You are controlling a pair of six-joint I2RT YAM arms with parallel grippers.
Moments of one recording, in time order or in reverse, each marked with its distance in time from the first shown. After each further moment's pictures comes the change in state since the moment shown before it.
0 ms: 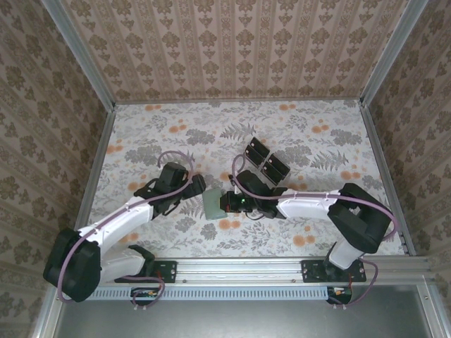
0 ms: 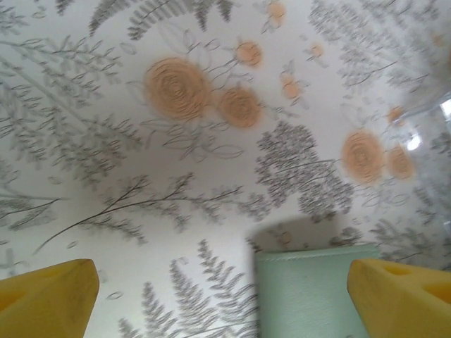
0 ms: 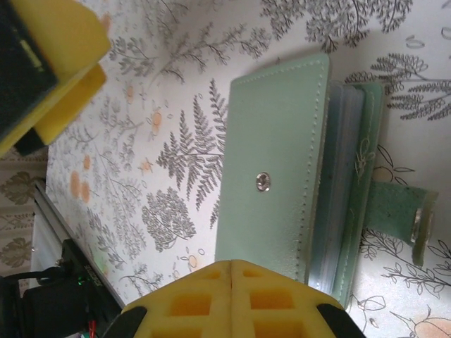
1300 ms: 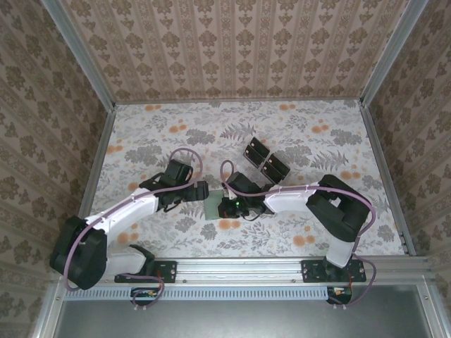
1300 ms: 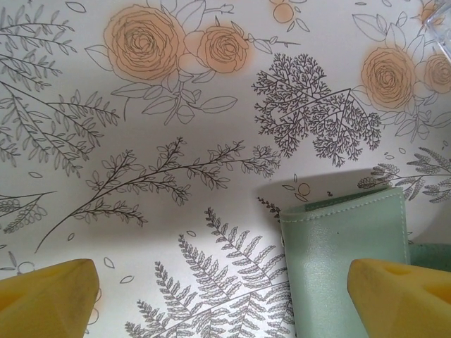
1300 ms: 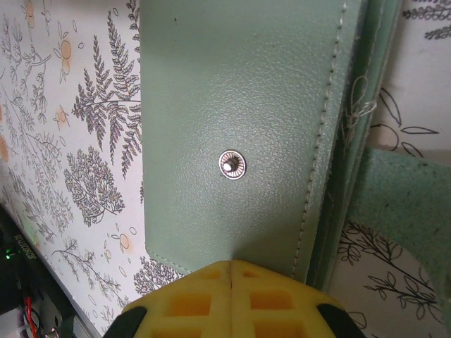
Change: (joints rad) left arm -0.014 0.111 0.081 -0.101 0.065 0.199; right arm 0.003 0.161 0.104 -0.144 -0.084 -0.095
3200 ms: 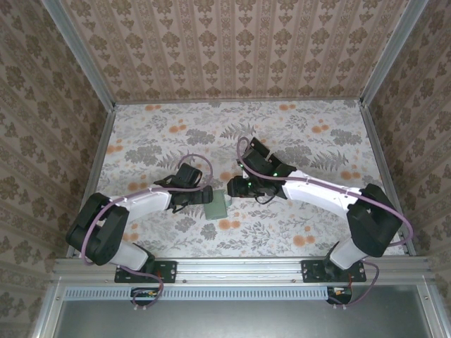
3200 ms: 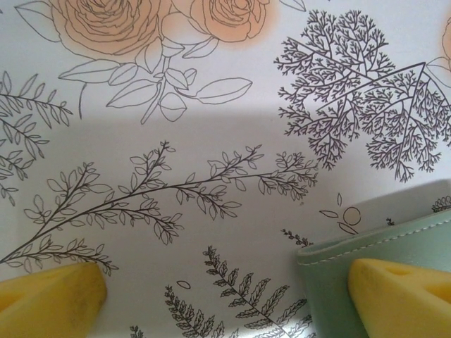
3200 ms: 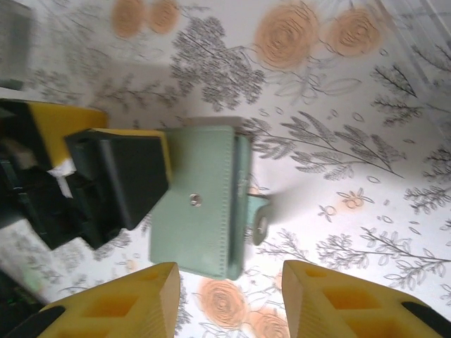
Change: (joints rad) left arm -0.033 0.195 -0.035 0.167 -0.053 -0.005; right arm -0.102 -0.211 0.172 -0.437 0.206 -0.092
